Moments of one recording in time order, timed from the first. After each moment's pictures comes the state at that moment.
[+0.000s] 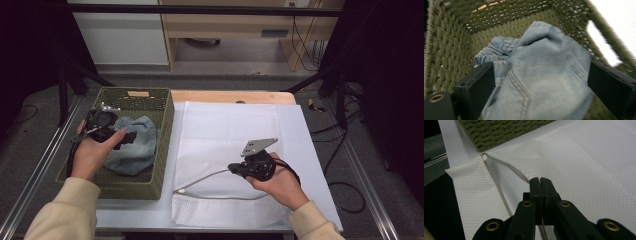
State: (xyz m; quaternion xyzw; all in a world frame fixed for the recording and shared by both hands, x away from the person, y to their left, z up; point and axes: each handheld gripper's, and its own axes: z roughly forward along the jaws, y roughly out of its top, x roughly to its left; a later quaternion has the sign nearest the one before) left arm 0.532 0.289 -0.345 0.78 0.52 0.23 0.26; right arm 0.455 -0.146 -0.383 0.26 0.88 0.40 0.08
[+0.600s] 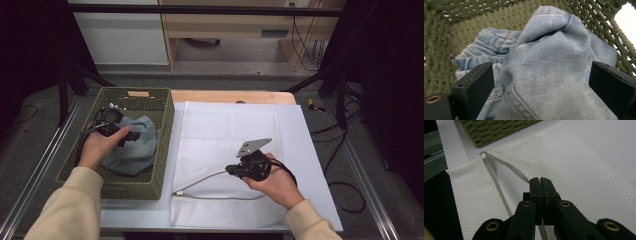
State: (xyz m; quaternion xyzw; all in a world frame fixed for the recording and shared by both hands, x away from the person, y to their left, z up) left arm 0.571 0.291 -0.381 0.80 0.52 0.19 0.23; right arm 0.460 -0.138 -0.391 0.26 0.88 0.38 0.07
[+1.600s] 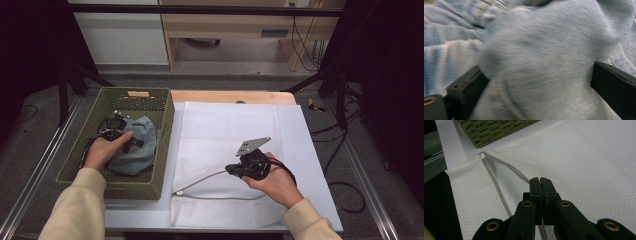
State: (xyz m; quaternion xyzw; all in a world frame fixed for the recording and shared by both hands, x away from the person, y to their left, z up) left arm 0.583 0.294 -0.425 0.79 0.55 0.11 0.23; right arm 0.463 -0.137 -0.391 0.26 0.88 0.38 0.07
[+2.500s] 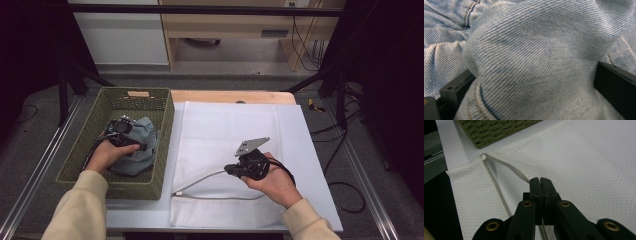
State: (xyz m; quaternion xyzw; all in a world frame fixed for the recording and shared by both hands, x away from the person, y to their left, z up) left arm 0.581 0.285 -0.436 0.81 0.53 0.14 0.20; right arm 0.462 -0.134 -0.391 0.26 0.88 0.38 0.07
